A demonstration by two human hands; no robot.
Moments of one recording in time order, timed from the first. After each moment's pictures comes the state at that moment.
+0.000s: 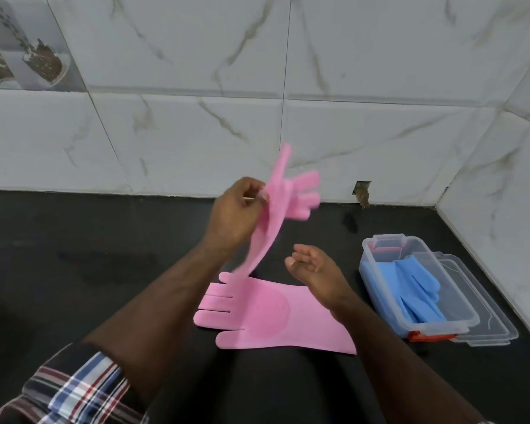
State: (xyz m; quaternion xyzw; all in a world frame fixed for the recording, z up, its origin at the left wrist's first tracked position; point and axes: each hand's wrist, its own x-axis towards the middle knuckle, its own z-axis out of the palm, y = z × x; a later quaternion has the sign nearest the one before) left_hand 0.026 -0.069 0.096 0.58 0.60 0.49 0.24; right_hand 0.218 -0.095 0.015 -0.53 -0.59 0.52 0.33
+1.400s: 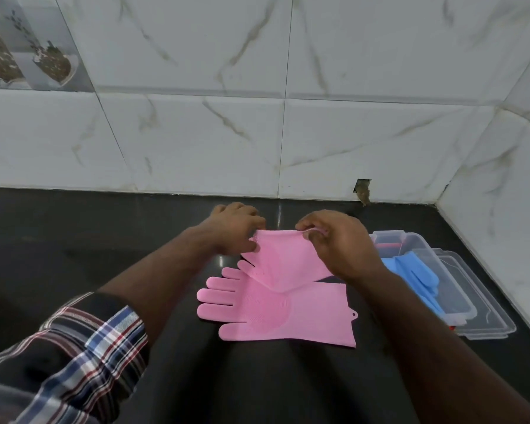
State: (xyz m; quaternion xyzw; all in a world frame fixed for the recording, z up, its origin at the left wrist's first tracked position) left_hand -0.008 -0.057 0.073 0.81 0.58 -0.04 0.05; right_hand 0.226 -0.105 0.107 -0.48 -0.82 0.11 0.28
